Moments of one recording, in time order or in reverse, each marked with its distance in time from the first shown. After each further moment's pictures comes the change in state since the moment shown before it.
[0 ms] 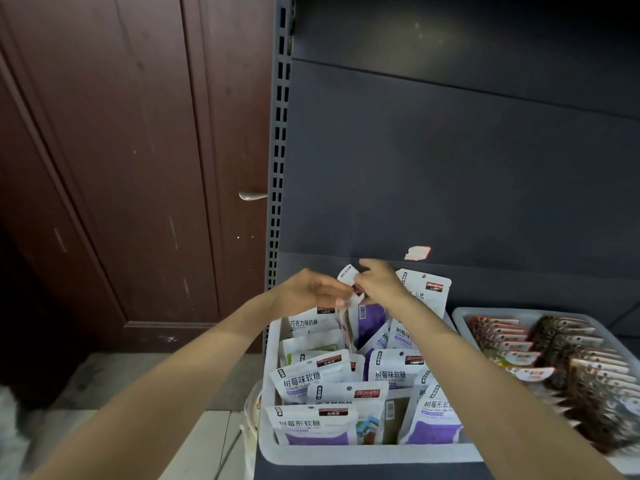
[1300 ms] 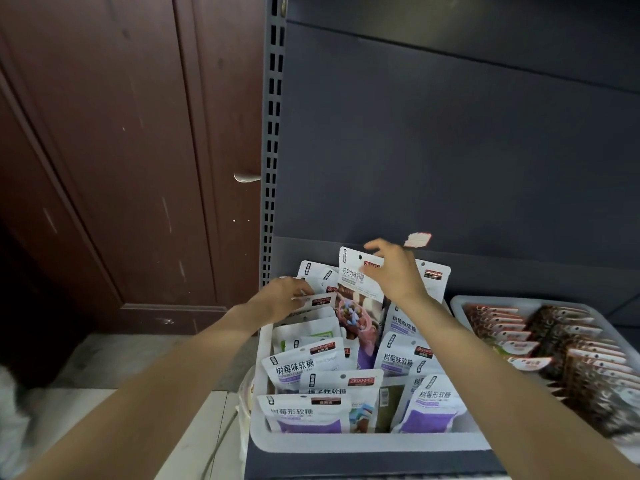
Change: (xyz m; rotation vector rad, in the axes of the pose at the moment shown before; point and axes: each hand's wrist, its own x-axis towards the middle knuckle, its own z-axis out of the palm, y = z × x) left_hand 0.007 -0.060 -0.002 0.648 0.104 -0.171; right_hand 0.004 0.024 -0.018 -0.340 0.182 -0.216
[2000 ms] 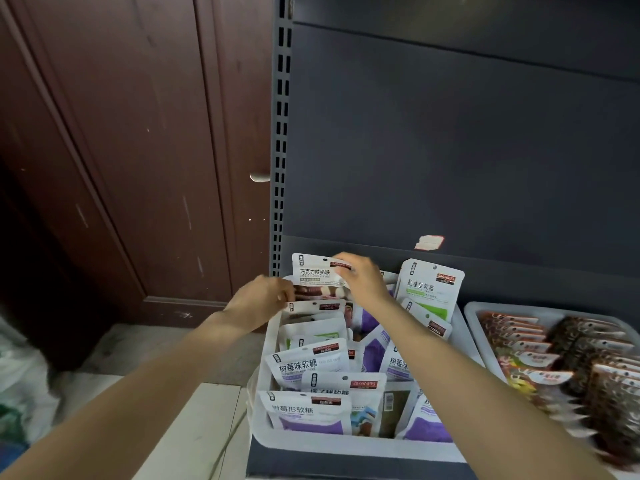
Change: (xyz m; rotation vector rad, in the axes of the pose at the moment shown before) left_hand -0.036 -0.014 -0.013 0.118 0.173 -0.073; right_hand 0.009 -0.013 0.054 0.233 -0.136 -0.177
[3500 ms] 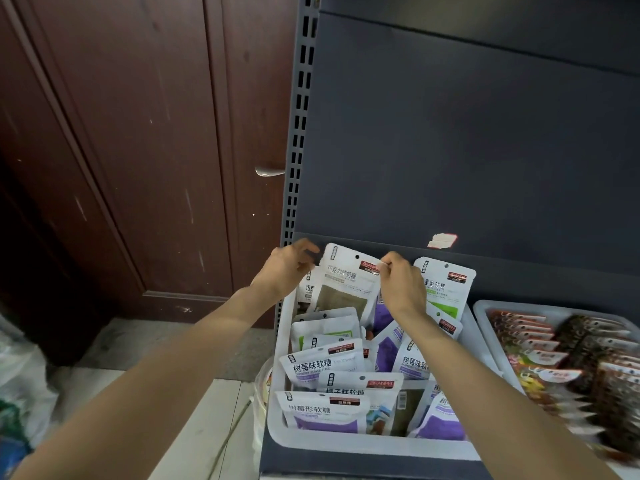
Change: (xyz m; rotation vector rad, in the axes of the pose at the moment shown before) left_hand 0.026 0.017 -0.022 -0.329 0.158 0.000; right_hand -0.014 0.010 -0.011 -0.413 0.292 0.227
